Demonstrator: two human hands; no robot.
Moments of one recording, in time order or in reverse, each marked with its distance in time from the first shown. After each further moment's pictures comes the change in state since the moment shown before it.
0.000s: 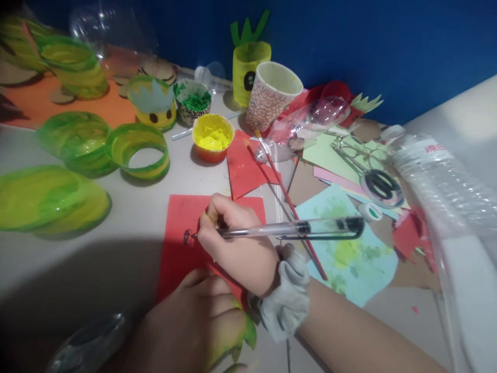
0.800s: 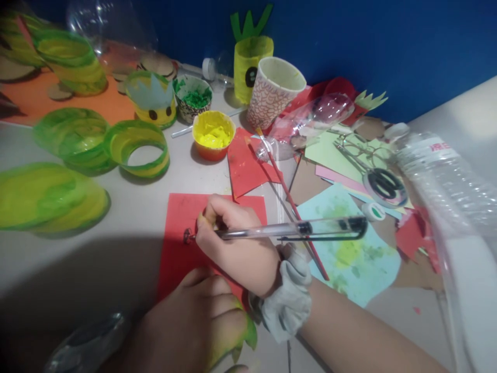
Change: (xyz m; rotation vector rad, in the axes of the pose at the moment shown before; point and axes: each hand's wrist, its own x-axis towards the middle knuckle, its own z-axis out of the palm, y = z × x) left_hand 0.000 0.003 0.000 0.003 -0.002 -0.028; right_hand 0.000 -0.001 -0.001 -0.011 -0.038 -0.024
